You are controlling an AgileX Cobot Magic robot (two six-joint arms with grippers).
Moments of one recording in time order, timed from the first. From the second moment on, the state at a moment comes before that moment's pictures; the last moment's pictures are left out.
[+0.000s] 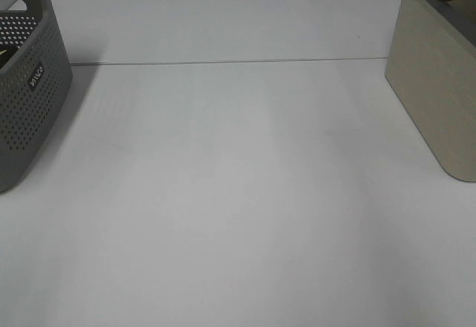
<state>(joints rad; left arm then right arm) -0.03 -0.01 -0.50 -0.07 1.05 0.04 -0.27 1.84 -2.03 0.39 1.14 -0.20</state>
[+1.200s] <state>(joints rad) -0.03 -0.01 -0.50 -0.07 1.05 0.04 -0.31 2.04 -2.03 0.29 1.22 -0.09</state>
